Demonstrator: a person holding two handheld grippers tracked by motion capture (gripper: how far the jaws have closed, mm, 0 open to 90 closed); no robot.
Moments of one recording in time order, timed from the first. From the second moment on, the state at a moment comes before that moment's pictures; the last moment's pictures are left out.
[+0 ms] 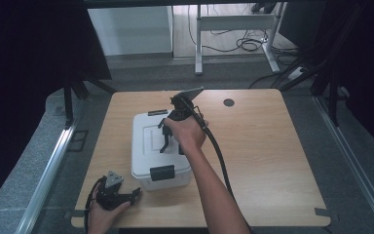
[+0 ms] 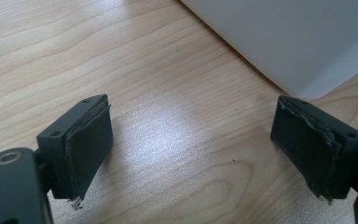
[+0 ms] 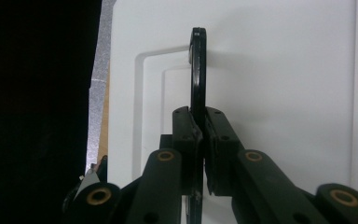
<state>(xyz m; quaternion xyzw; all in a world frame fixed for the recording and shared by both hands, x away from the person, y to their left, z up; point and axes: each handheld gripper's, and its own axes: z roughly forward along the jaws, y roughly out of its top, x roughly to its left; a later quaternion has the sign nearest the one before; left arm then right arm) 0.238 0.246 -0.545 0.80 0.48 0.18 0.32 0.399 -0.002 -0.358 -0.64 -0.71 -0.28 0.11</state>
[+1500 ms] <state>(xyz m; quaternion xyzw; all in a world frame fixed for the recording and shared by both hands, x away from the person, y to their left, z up) 0.238 0.246 -0.545 0.79 0.48 0.18 0.32 0.328 -0.216 -0.393 -0.57 -0.70 -0.43 0.03</state>
